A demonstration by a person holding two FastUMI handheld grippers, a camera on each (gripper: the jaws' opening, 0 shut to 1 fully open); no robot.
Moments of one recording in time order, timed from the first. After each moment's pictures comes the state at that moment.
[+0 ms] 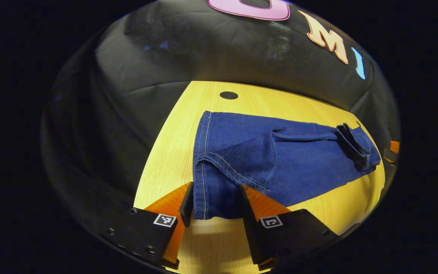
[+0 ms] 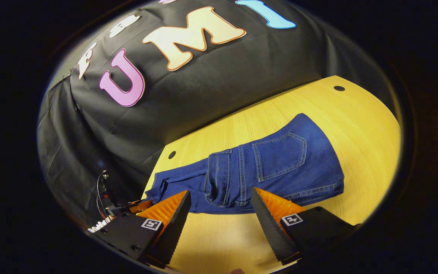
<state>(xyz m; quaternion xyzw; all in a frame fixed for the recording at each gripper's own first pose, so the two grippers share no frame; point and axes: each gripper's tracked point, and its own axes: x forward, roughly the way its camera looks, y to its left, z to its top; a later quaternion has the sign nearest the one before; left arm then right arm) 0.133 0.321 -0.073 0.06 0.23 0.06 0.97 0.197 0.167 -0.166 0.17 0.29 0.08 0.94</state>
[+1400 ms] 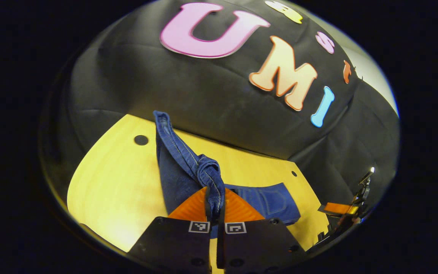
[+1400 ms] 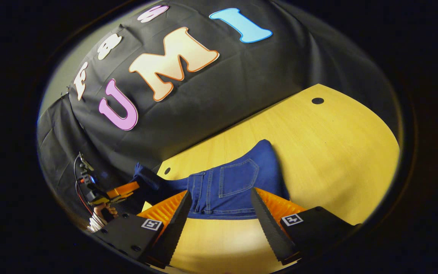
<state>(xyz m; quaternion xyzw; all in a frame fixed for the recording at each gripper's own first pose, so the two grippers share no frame) 0.171 0.025 0.056 -0.05 0.11 -0.08 0.99 0.186 0.024 -0.106 0.20 0.26 0.08 0.94</state>
